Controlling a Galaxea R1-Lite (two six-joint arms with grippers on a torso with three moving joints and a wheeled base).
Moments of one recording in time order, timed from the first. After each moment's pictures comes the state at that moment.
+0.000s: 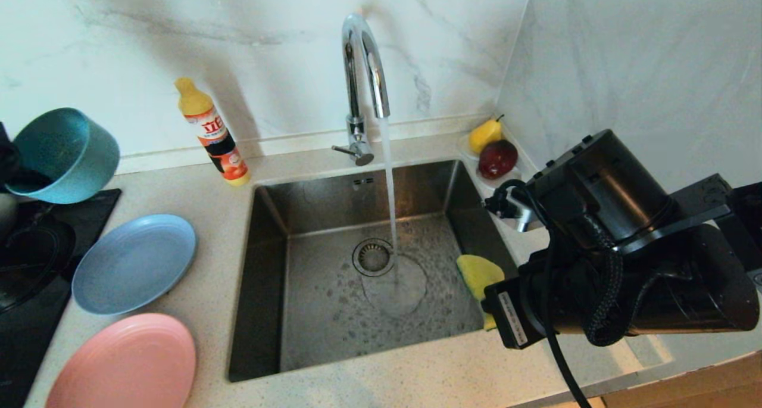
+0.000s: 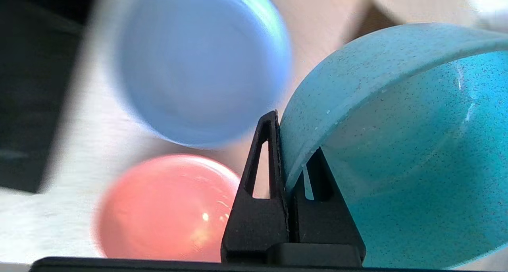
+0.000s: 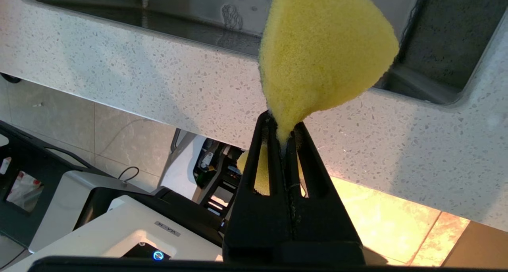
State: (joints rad) left arm 0.50 1.71 -1.86 0.92 -0.42 -0.29; right arm 0.86 1.63 -1.32 0.49 -0.19 0.38
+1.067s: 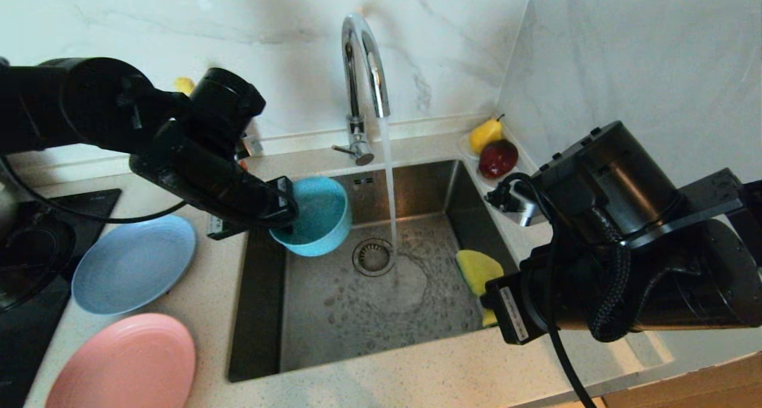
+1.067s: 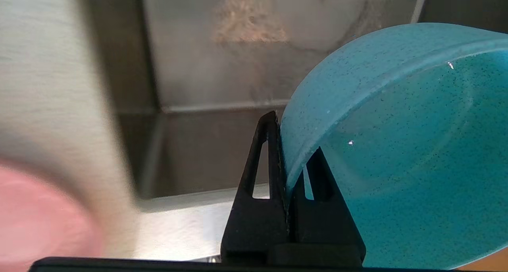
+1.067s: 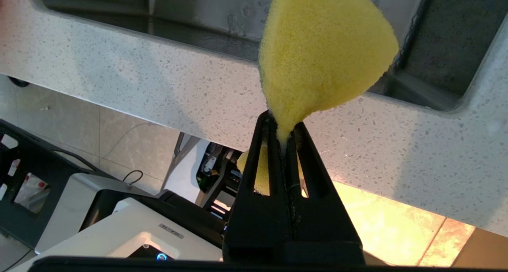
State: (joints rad) left arm -0.36 1.88 -1.74 0.77 -0.01 -0.54; right arm 0.86 1.62 -1.32 0.48 -0.18 0.38
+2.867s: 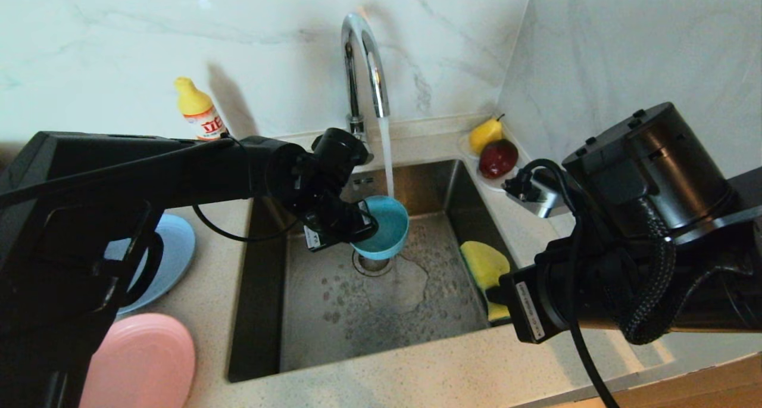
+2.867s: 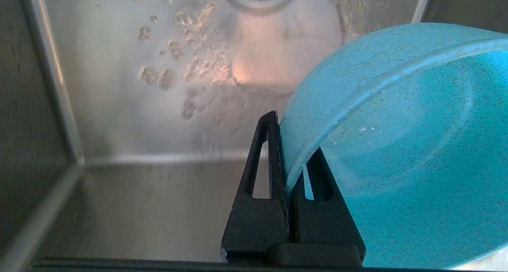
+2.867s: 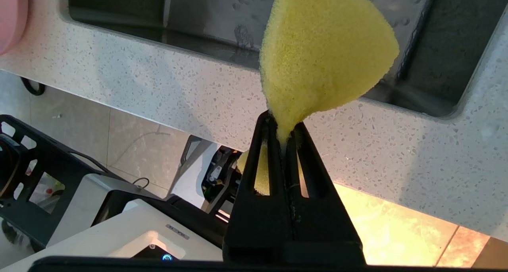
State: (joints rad) left arm -0.50 2.22 -1.91 0.57 0.13 -0.70; right arm 0.86 1.56 -1.30 0.46 -0.18 0.37
